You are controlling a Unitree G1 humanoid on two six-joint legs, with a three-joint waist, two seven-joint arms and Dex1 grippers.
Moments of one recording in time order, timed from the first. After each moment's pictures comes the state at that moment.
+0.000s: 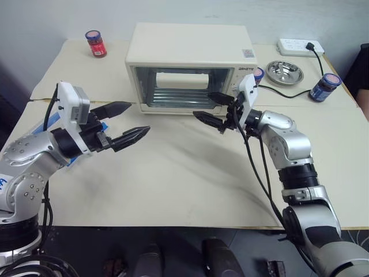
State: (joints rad) left arm -0.39 0.79 0.35 -0.42 -0.80 0.72 -0.69; right arm -0.89 -0.37 0.03 0.36 0.37 0.32 0.88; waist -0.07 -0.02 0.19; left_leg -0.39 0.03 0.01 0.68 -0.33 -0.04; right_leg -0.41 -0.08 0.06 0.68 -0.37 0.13
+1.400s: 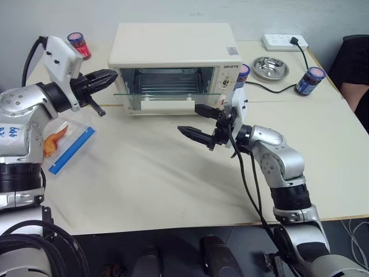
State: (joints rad) left arm -0.82 0.83 0.11 0.21 -0.37 0.35 -0.80; right arm -0.69 -0.28 0.04 -0.01 0.45 0.47 0.87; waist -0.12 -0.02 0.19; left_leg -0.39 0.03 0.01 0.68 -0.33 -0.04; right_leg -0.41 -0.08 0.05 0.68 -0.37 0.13
